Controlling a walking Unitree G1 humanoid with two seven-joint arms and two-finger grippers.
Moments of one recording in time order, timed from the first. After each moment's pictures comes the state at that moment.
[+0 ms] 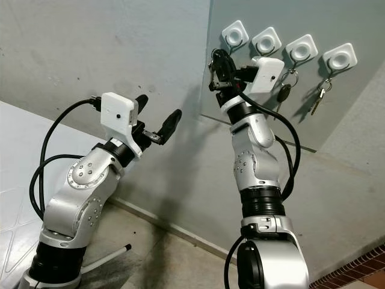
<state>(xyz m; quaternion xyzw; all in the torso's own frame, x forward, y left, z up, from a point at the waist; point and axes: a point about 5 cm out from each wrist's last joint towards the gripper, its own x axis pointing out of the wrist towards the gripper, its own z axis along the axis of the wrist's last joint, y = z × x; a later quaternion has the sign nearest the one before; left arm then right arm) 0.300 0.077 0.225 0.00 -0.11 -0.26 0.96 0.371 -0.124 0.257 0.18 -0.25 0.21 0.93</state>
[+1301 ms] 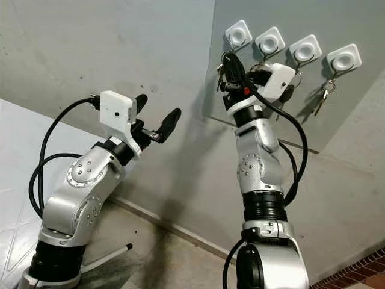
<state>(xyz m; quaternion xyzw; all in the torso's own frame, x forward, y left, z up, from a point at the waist) 0.301 0.078 0.226 -0.01 -0.11 -0.26 0.96 0.369 -0.135 0.250 0.24 -0.24 0.19 0.92</state>
